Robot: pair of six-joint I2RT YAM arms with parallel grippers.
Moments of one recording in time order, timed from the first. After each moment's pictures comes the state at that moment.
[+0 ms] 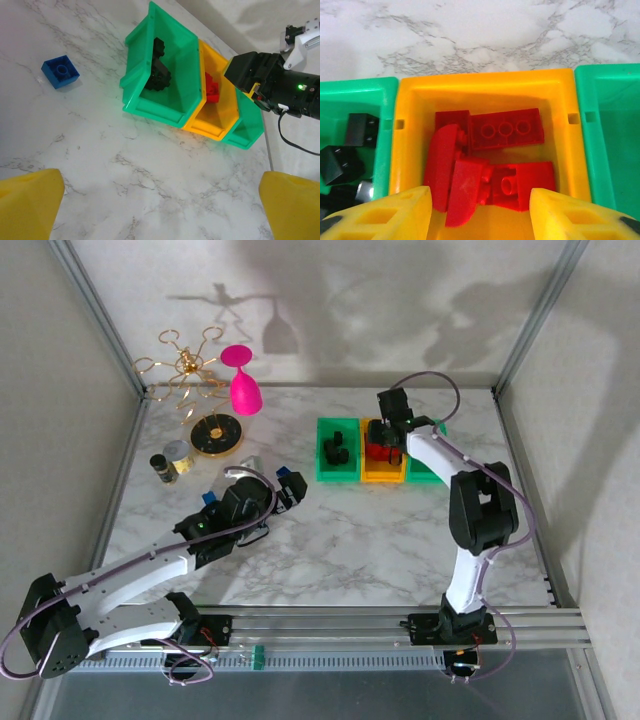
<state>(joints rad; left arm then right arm) -0.79 1.05 0.73 -0.17 -0.30 -1.01 0.37 1.86 1.43 -0.45 0.15 0.32</state>
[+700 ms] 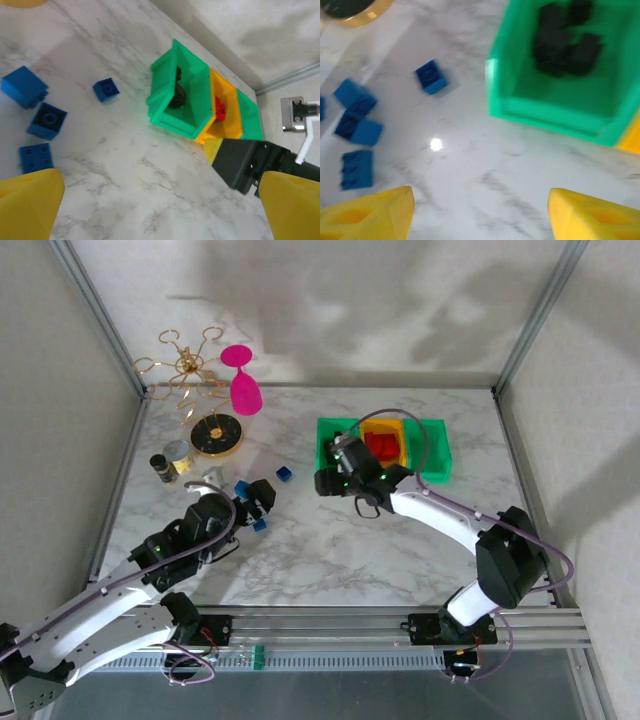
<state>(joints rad) -0.79 0.72 0.69 -0.45 -0.41 -1.05 0.81 1.57 1.13 -0.39 0.08 0.48</state>
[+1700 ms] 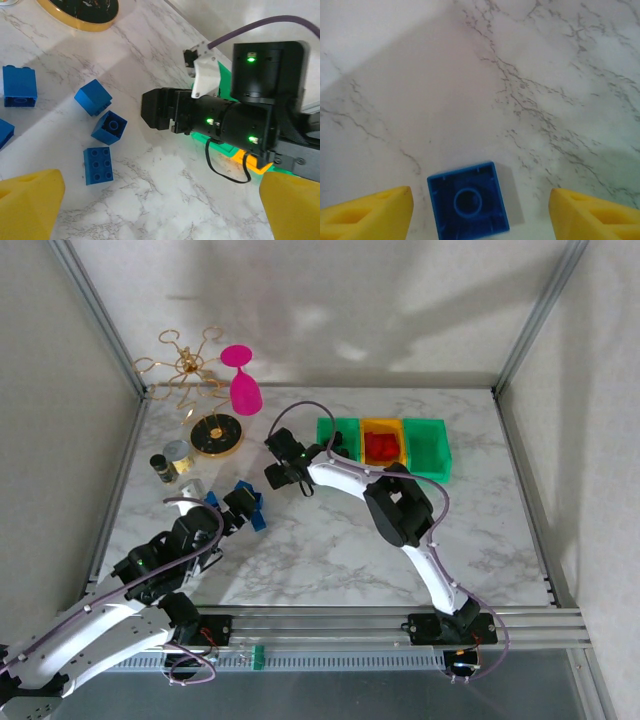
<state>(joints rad) -0.78 0.61 0.65 -0.61 -0.54 -1.08 0.85 2.35 1.86 -0.49 0.16 0.19</state>
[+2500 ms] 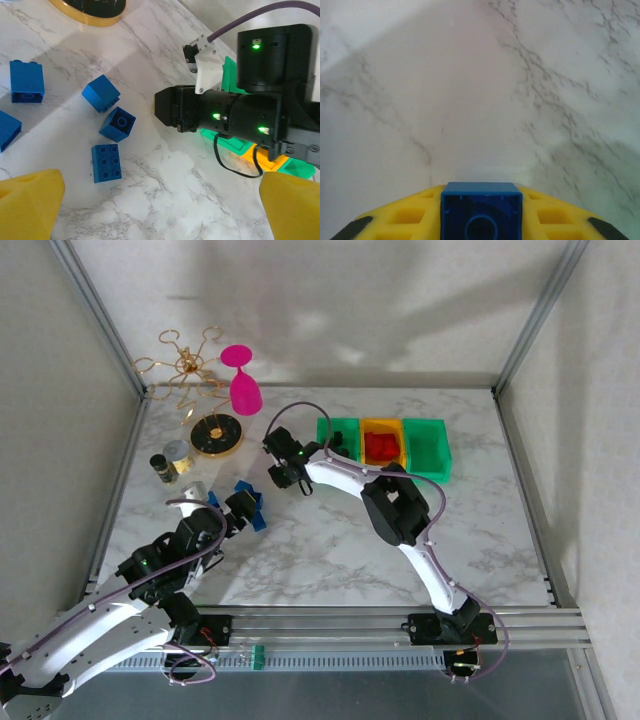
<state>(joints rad) -0.78 0.61 0.62 -0.60 -0.54 -1.08 0.85 2.33 1.87 -0.55 0.11 0.15</state>
